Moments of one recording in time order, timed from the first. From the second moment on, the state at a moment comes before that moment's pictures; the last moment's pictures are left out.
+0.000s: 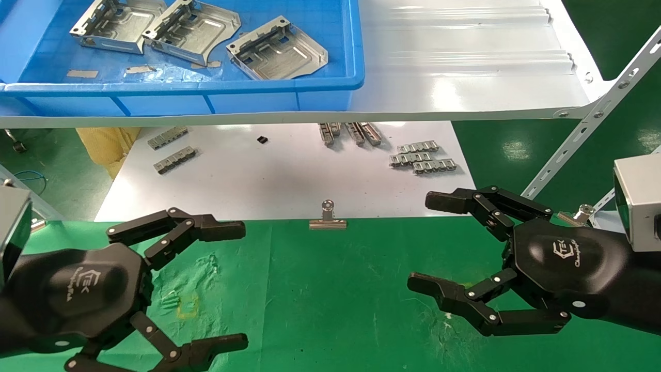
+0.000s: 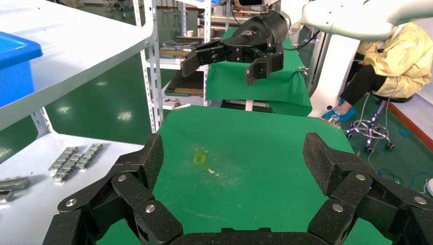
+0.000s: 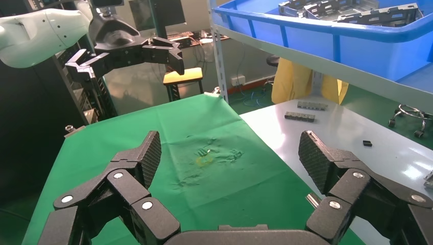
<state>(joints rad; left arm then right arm) -1.08 0.61 0.28 -1.28 0.73 1.49 -0.19 1.04 -0.54 -0.38 1.19 -0.61 -1.39 0.11</state>
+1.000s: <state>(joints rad) -1.10 0.63 0.28 -1.26 0.74 1.46 -0.20 1.04 -0.54 -0.38 1.19 -0.61 -1.39 0.11</state>
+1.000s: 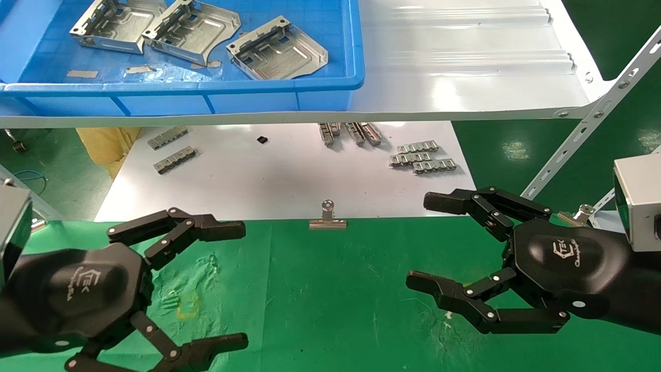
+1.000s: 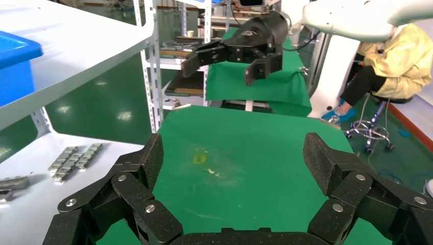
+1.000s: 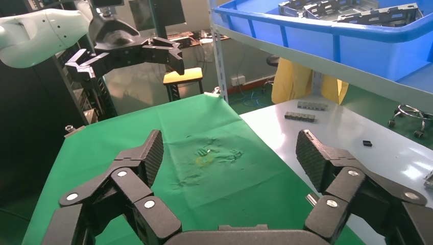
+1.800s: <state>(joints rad) -1.65 0.94 0.45 -0.78 1.09 1.20 -0.28 1.04 -0.54 -0.38 1.19 -0.61 -1.39 0.11</state>
